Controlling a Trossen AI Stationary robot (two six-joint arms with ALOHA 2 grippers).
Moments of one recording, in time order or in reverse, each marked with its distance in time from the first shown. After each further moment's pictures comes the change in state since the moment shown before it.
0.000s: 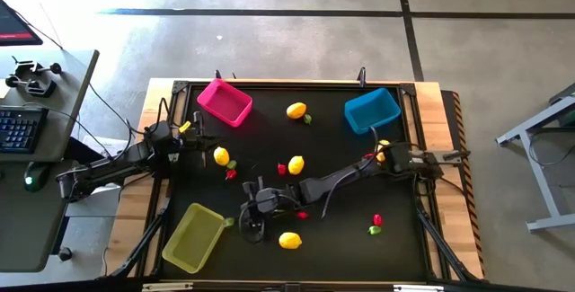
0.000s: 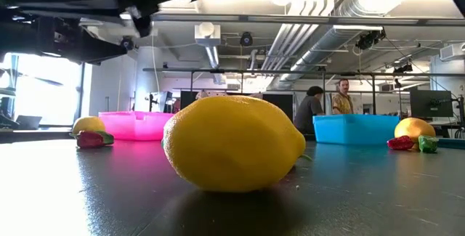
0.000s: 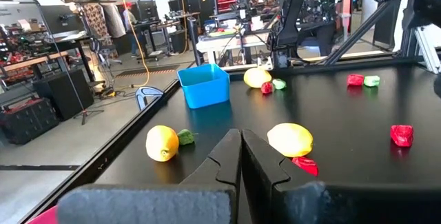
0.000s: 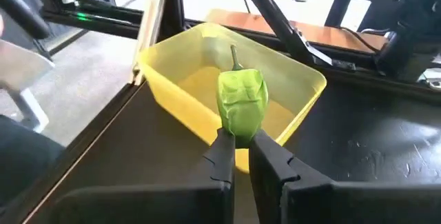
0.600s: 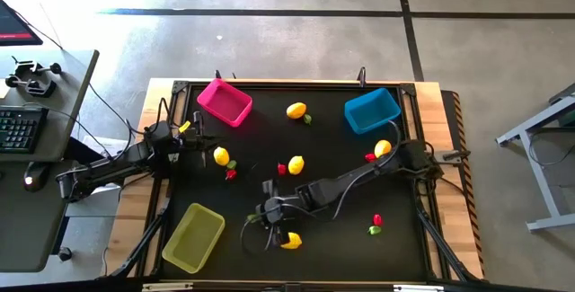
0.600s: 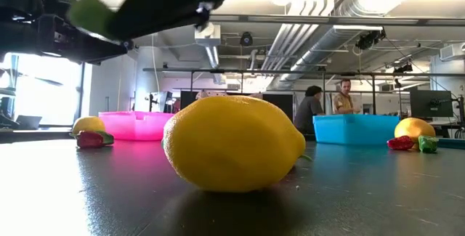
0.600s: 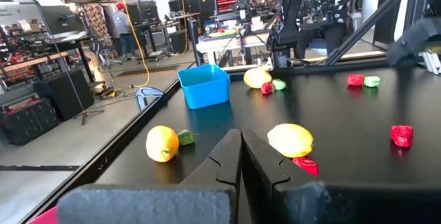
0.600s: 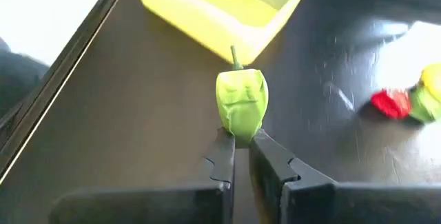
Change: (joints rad) left arm 0.000 0.000 0.000 0.001 0.000 0.000; right arm 0.052 -0.150 -0.063 -0.411 0.142 0.066
